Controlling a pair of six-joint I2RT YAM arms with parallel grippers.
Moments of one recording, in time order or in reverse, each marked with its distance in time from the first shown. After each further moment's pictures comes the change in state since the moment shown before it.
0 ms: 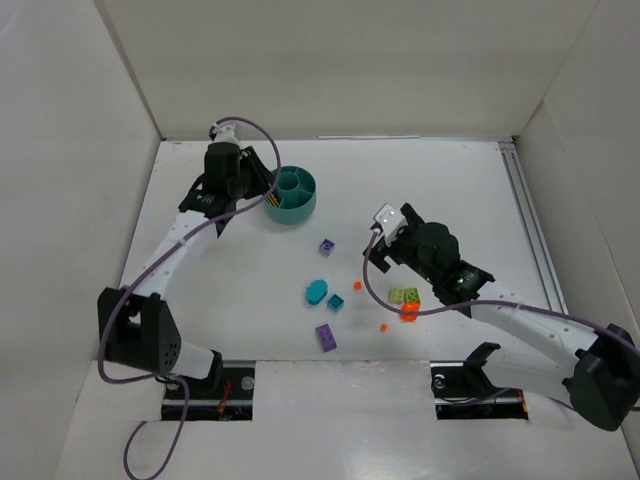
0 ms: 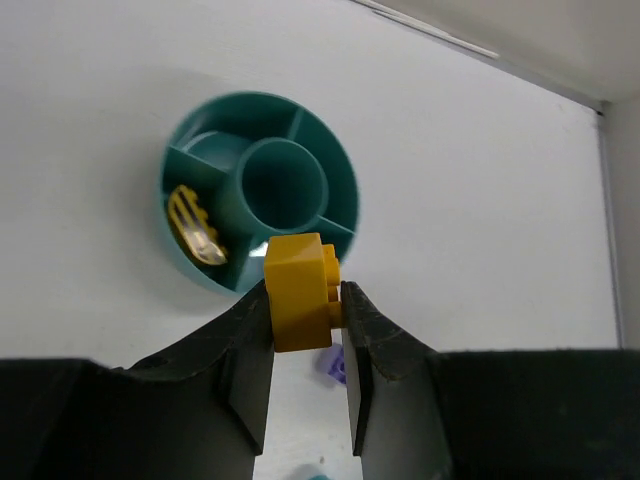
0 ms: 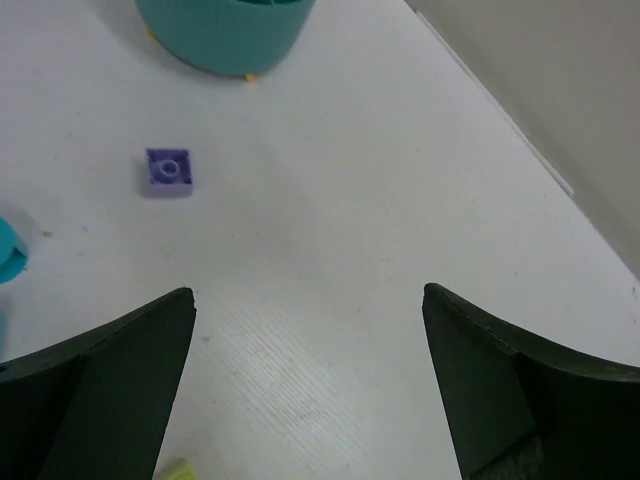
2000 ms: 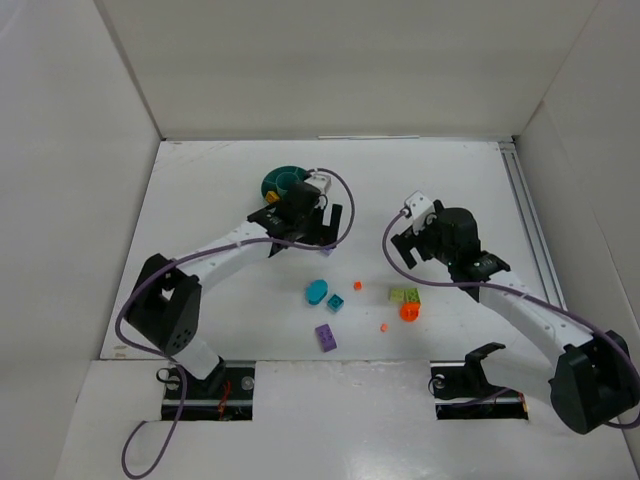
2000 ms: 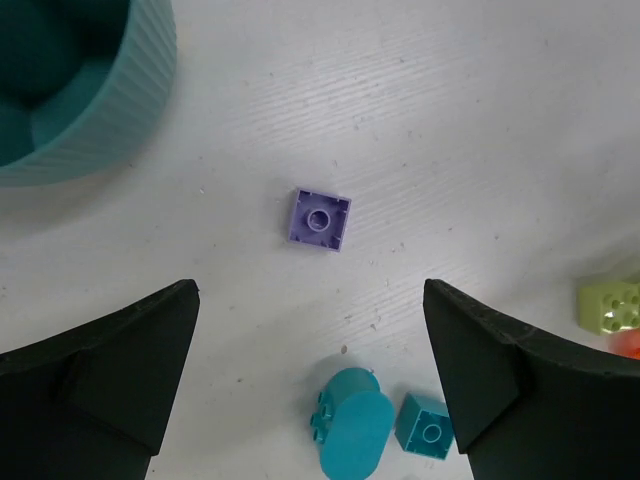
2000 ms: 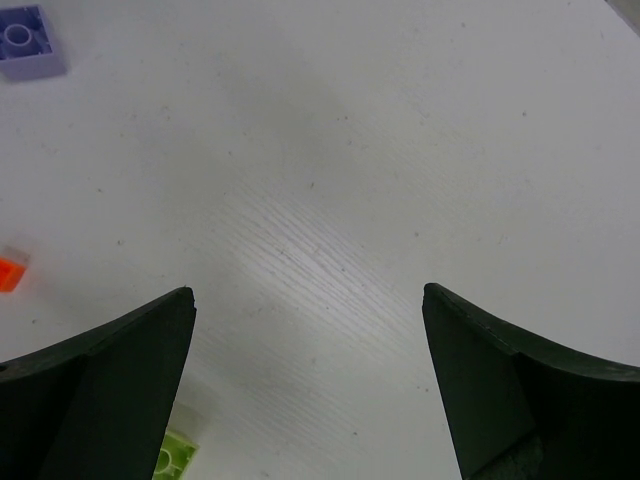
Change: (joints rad) left arm -0.364 0.205 -0.010 -0.118 -0.137 0.232; right arm -0.318 0.037 0.019 -0.208 -0.145 0.060
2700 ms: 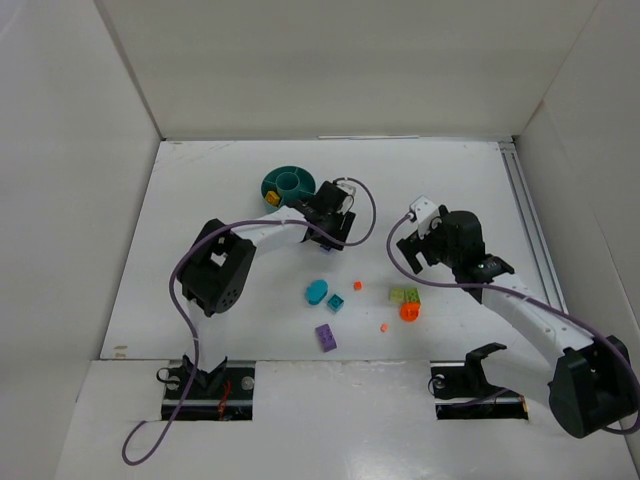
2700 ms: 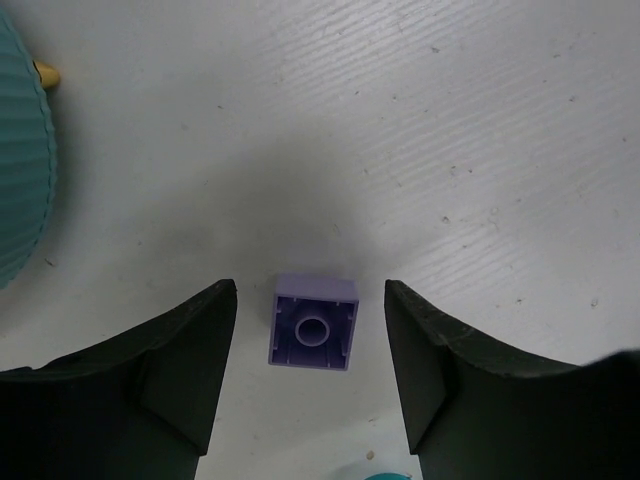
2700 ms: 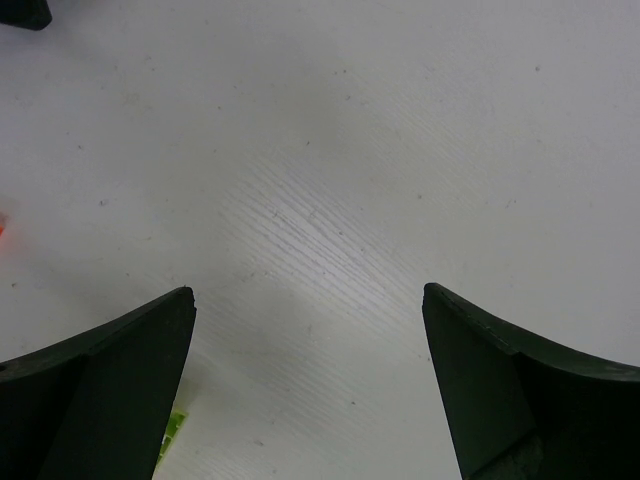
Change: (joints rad) left arm -0.042 0.372 0.211 -0.040 -0.002 0.126; right arm -0.051 -0.023 -0.026 -0.058 -0.032 -0.019
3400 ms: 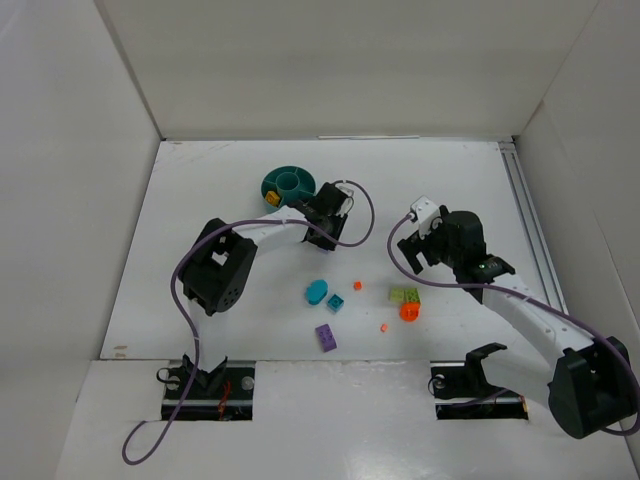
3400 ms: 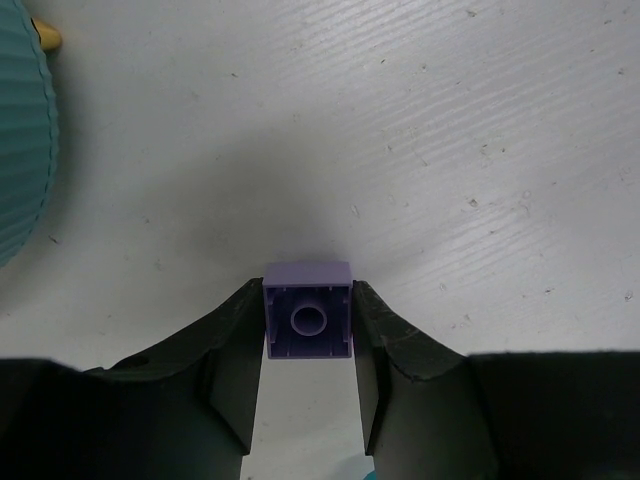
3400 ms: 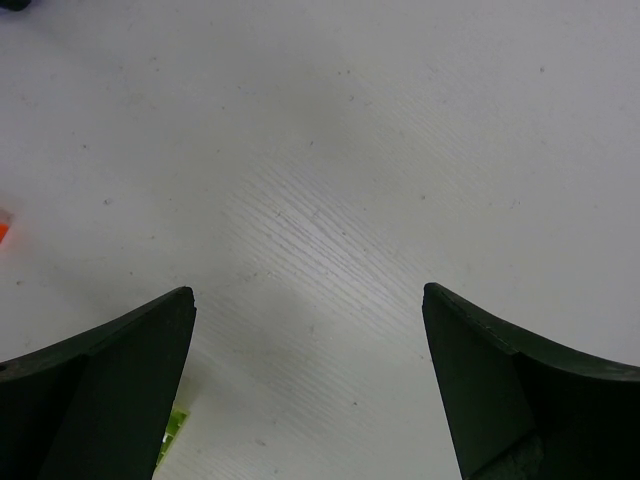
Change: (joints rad) left arm 0.002 0.018 0.011 -0.048 -0.026 0.002; right arm -0.012 -0.005 -0.006 0.000 -0.021 0.000
